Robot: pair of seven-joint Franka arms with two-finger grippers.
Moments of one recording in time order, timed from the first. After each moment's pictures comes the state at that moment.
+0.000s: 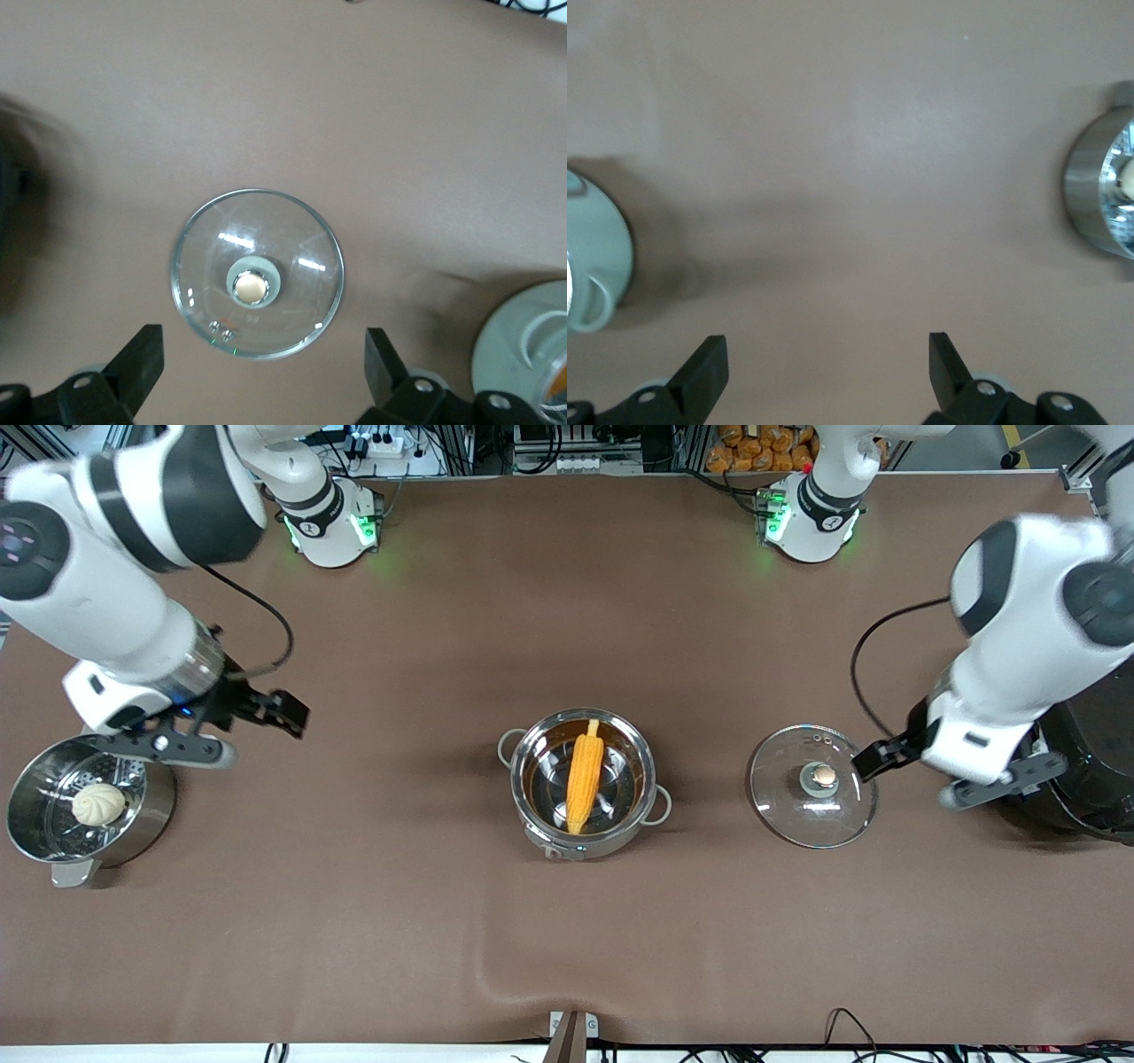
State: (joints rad) left arm -0.19 0.18 0.01 -1.61 0.05 1.86 -0.50; right arm 0.26 0.15 -0.04 -1.54 -0.04 1.65 0.28
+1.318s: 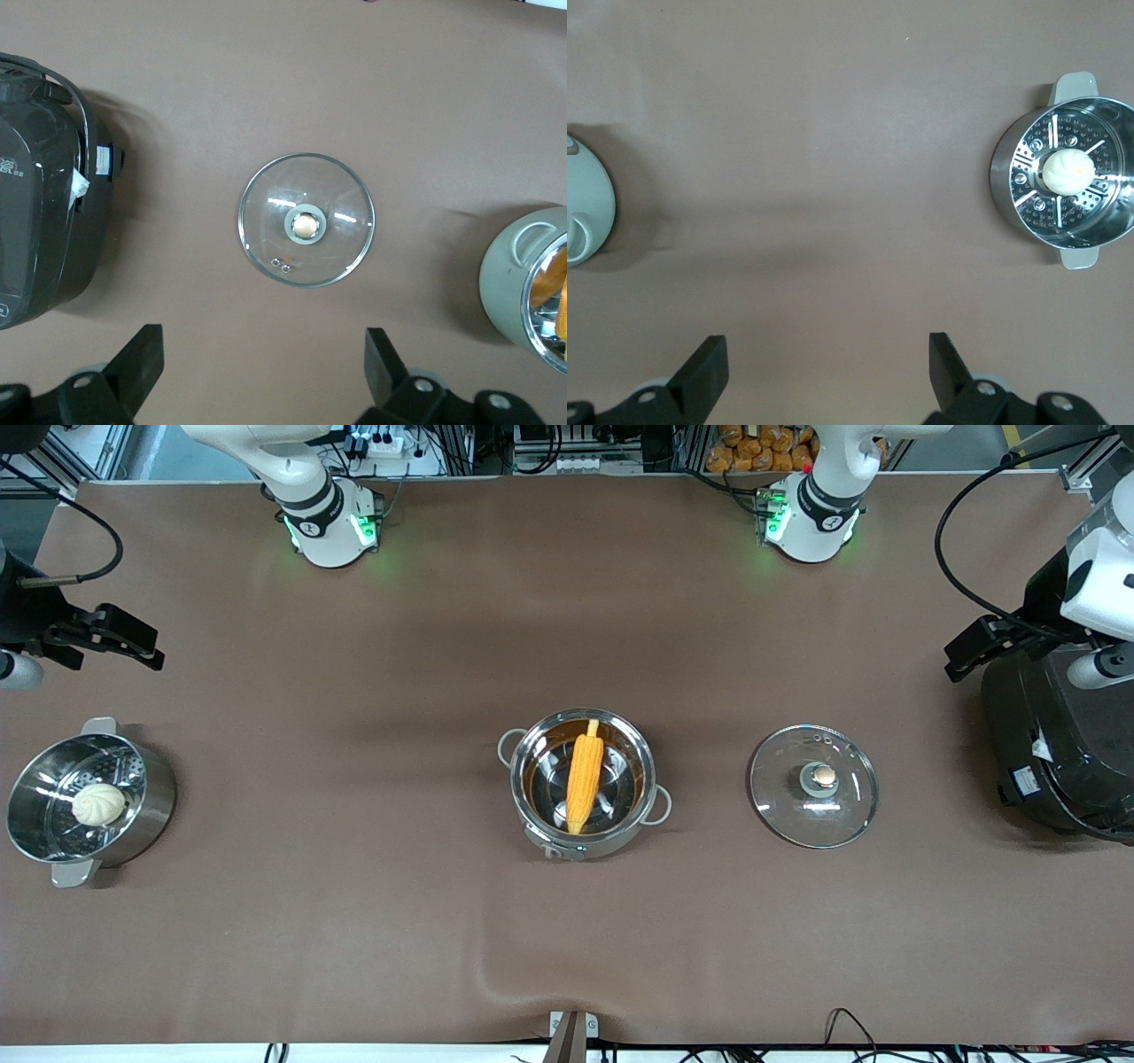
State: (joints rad) left arm -0.11 0.01 -0.04 -1.53 0.06 1.58 -0.38; right arm 0.07 0.06 -0.04 -1.44 0.01 1.46 0.06
